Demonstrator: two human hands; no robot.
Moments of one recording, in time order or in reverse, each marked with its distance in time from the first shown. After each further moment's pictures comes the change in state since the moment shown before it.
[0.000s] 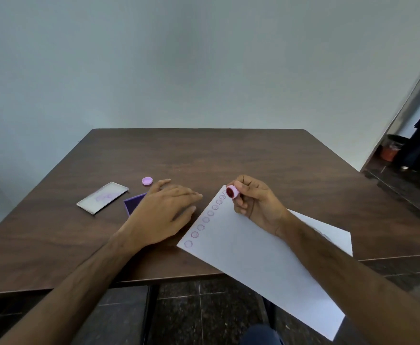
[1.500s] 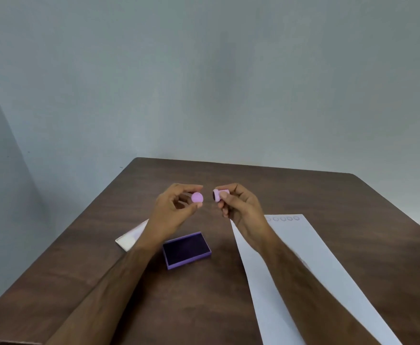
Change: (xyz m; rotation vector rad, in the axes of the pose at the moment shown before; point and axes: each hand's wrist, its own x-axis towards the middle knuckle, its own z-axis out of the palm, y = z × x) left_hand 0.033 -0.104 -0.006 -0.683 0.495 -0.426; right_hand 0.133 0.014 0.078 -0.103 0.047 -0.208
